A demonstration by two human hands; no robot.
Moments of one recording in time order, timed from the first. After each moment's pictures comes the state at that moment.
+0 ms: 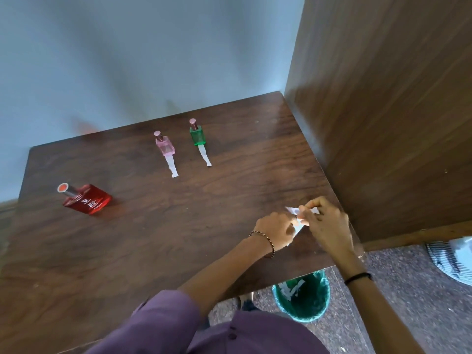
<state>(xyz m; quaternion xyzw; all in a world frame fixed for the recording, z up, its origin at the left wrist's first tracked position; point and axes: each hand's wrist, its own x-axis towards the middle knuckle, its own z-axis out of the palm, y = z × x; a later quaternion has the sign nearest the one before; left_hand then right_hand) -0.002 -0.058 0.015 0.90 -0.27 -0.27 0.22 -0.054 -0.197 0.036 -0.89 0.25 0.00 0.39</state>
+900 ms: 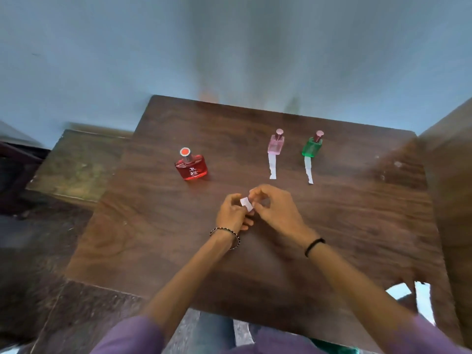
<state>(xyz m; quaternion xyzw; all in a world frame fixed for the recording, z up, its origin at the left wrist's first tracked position) 0.054 0.218 -0.005 0.66 0.34 -0.12 0.66 0.095 0.088 0.029 -0.88 -0.15 0.15 0.42</state>
